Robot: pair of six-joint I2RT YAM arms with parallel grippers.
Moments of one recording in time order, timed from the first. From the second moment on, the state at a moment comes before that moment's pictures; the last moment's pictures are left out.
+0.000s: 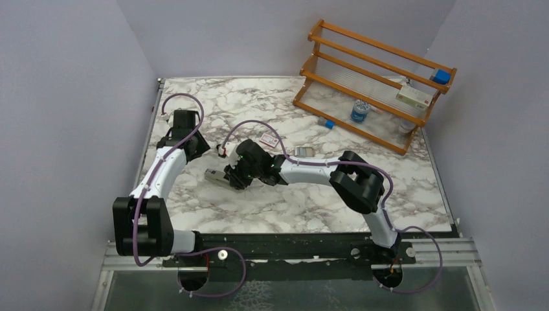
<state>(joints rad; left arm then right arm) -0.02 1.34 0.94 -0.50 -0.15 -0.58 1.05 2.11 1.45 0.01 -0.19 0.00</state>
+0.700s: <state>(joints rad) -0.02 1.34 1.01 -0.51 -0.15 -0.52 1.00 1.66 1.16 0.12 -0.01 0.04</state>
